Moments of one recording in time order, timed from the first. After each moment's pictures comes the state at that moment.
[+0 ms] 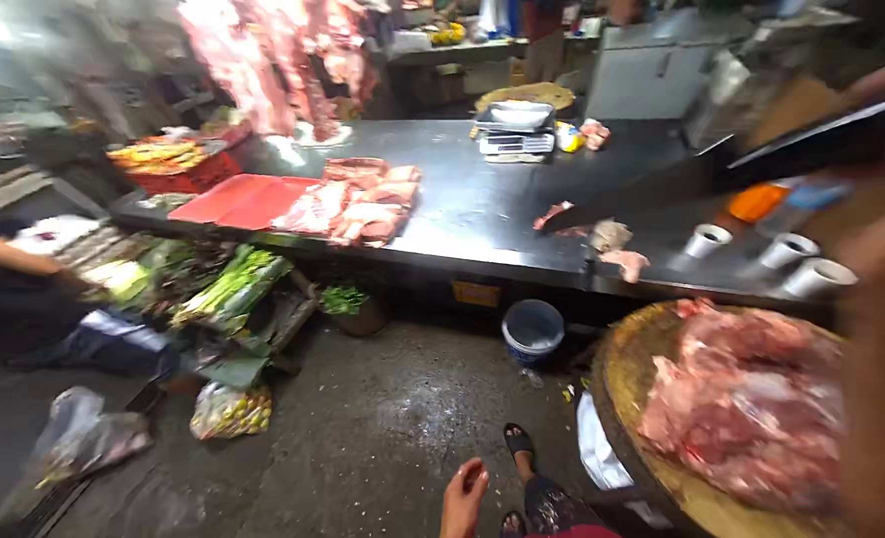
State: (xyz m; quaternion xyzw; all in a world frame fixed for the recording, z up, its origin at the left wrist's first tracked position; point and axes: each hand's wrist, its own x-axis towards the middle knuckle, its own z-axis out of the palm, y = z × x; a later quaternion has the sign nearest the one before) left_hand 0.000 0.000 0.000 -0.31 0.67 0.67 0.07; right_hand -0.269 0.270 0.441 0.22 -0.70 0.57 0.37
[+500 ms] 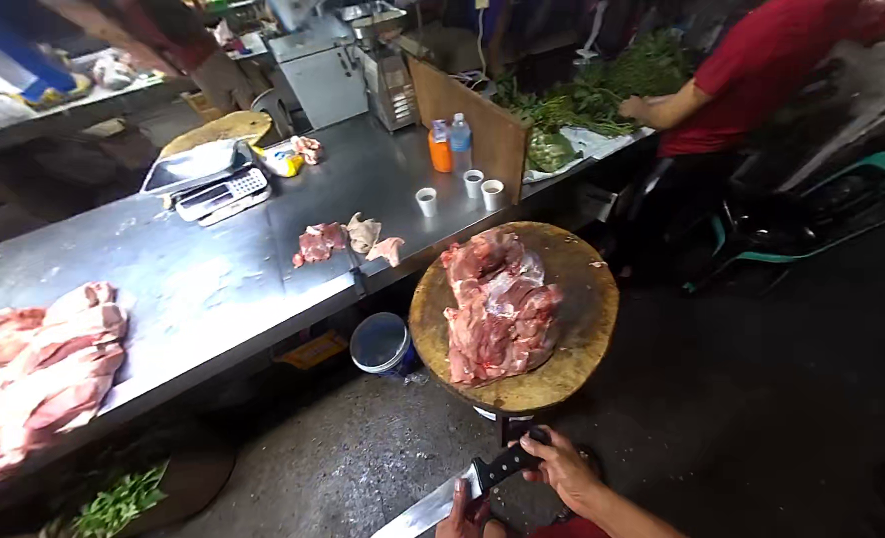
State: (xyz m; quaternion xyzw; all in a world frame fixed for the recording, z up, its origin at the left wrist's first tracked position) left_hand 0.020 0.238 0.070 -0.30 0.48 0.80 0.19; right_hand 0.027 0.440 0.088 -0.37 -0.43 0.82 -0.09
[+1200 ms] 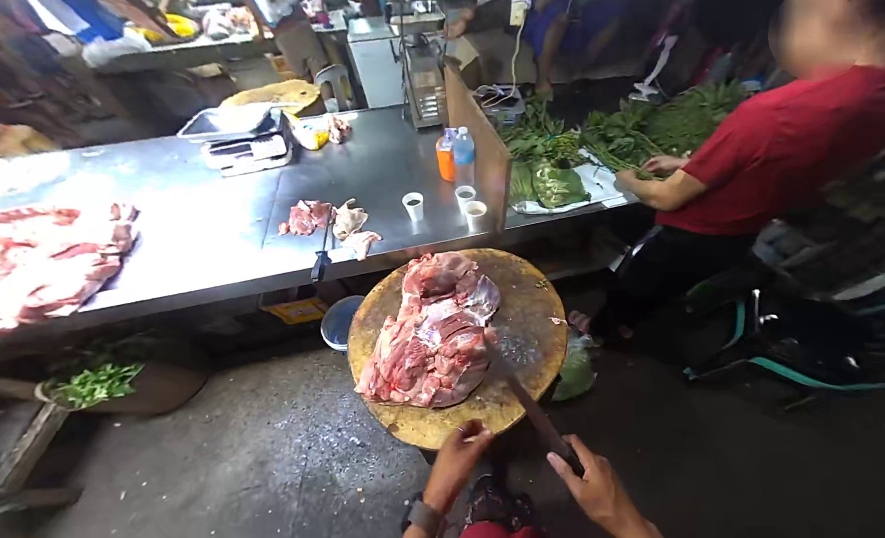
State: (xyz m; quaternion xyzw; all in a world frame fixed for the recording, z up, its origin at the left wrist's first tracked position) left_hand -0.031 0.543 0.065 -0.08 0.71 0.63 0.30; right_hand 0.058 0.802 0.081 -0.11 -0.90 0.42 -0.09
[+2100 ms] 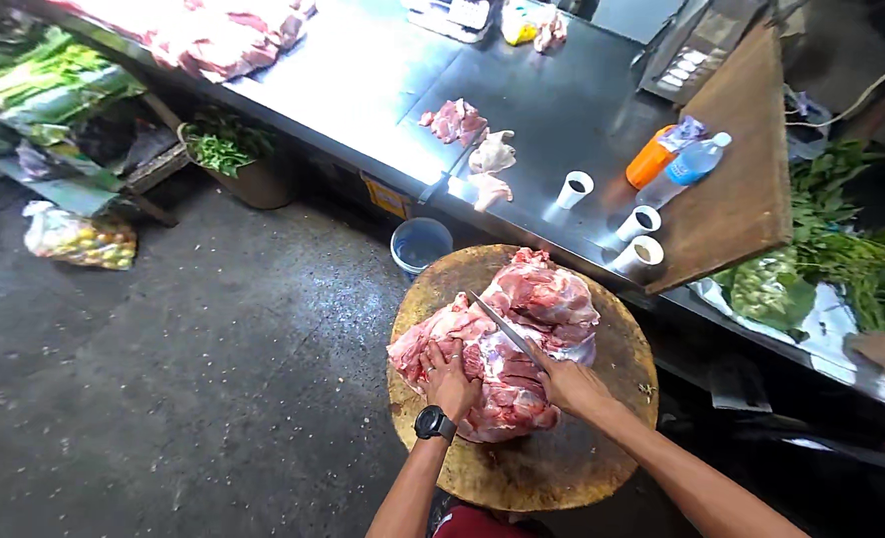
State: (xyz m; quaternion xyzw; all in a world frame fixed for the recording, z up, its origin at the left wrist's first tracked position) left_hand -0.229 0.506 0.021 -0.35 0.86 0.28 0.23; right_hand -0.344 0.692 0.107 0.25 -0.89 -0.06 -0.38
